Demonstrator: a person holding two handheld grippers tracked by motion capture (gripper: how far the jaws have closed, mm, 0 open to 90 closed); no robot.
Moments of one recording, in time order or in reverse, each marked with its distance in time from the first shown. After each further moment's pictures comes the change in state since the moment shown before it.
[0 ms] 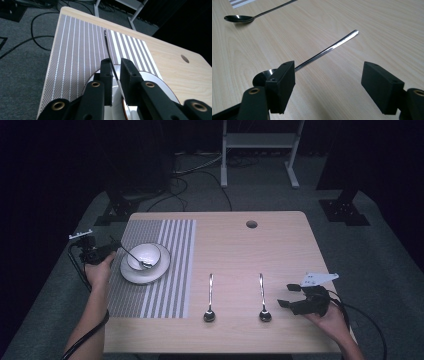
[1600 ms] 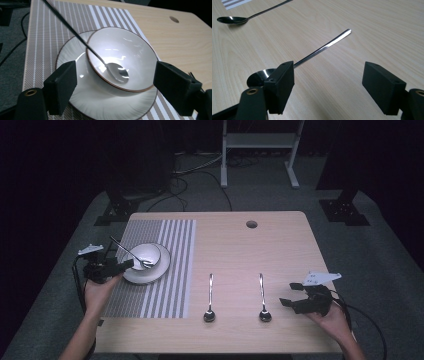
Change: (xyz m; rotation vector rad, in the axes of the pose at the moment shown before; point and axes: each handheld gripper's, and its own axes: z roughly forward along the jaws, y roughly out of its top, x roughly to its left) left arm -0.041 -0.039 -0.033 0.112 -0.041 0.239; right arm -0.004 -0.001 -0.004 -0.005 -0.031 0.015
